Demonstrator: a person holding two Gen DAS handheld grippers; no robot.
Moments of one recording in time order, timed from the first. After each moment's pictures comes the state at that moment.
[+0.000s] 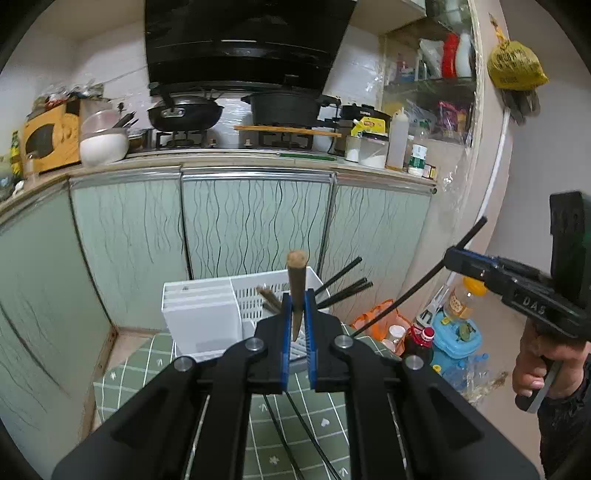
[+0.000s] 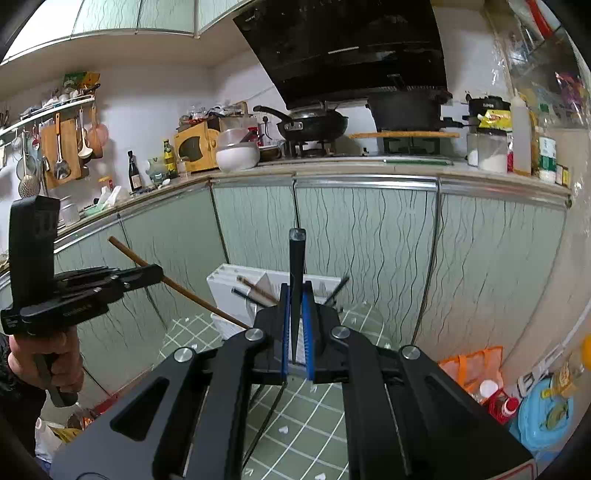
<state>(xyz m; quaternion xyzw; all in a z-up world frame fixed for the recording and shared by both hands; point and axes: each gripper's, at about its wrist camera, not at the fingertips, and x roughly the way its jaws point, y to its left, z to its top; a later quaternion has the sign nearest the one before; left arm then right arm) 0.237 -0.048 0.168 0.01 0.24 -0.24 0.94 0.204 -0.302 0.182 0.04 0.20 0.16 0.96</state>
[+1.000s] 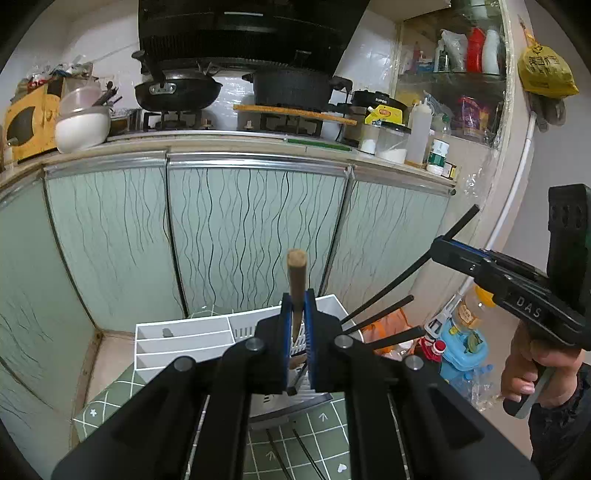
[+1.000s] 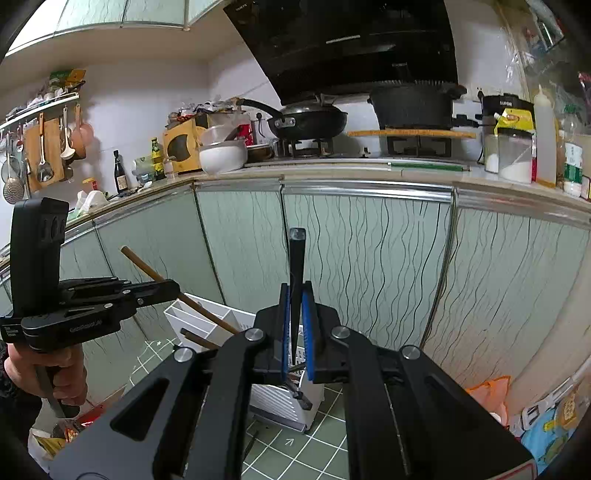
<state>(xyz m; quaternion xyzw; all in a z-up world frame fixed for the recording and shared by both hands) 0.351 -0.069 0.146 -0.01 0.27 -0.25 0.93 0.327 -0.302 0.167 0.04 0.21 0.16 0.96</state>
